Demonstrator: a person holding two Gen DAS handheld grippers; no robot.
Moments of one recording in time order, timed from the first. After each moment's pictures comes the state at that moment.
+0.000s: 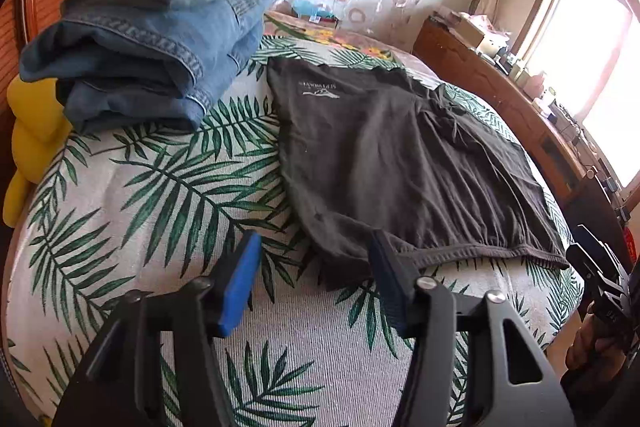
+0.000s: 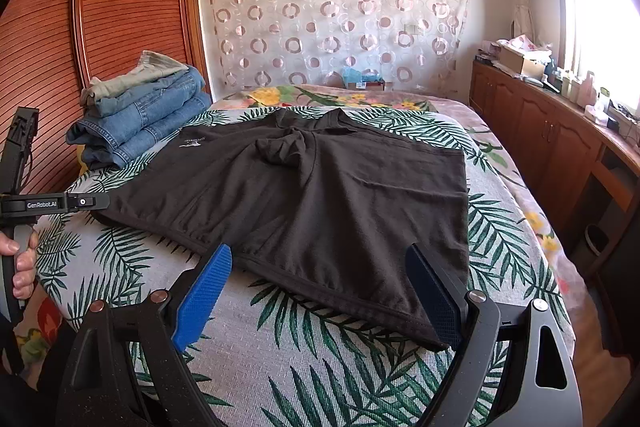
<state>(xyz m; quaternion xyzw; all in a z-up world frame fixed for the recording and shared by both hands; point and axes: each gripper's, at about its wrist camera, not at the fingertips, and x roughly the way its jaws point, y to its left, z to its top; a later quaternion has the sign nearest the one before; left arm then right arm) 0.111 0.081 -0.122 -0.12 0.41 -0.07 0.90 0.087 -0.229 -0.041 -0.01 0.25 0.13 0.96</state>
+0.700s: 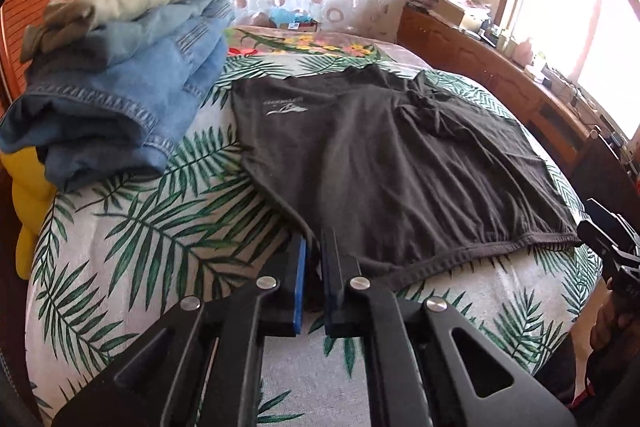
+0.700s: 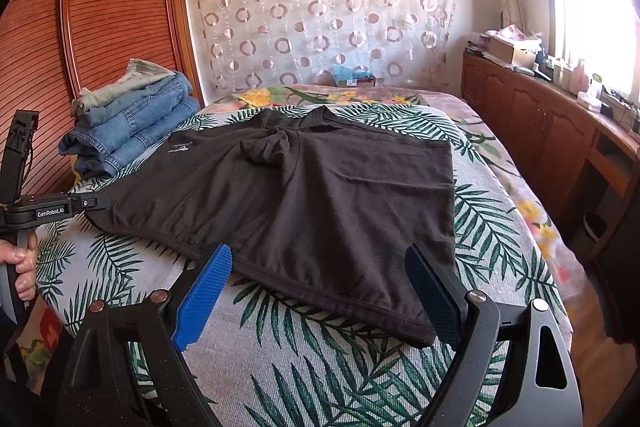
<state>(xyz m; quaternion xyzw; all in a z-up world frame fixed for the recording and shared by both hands) 0.123 0.047 -0.111 -0.03 0.40 -0.09 0.91 0.088 -0.235 -0.041 0.01 0.26 0.12 0.96</state>
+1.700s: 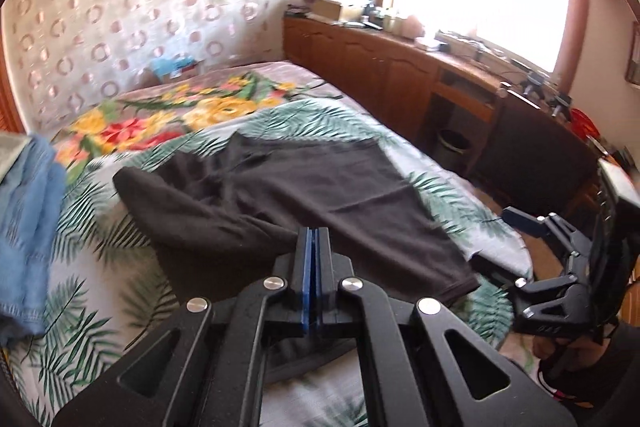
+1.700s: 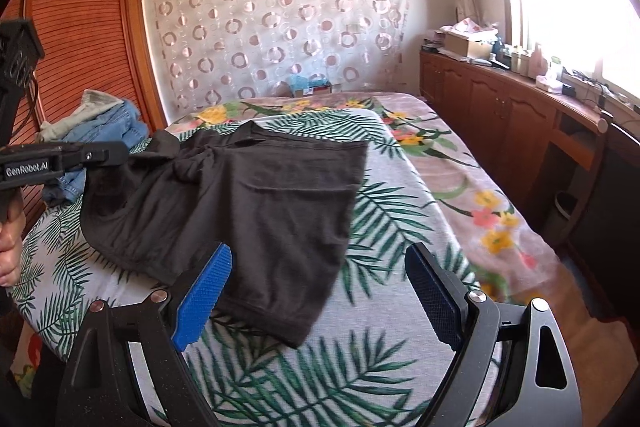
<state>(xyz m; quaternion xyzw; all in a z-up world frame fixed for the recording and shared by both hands) 0.146 -0.124 -0.038 0.06 0.35 -0.27 0.90 0.074 -0.280 -0.039 0.04 0.25 0.06 0.97</state>
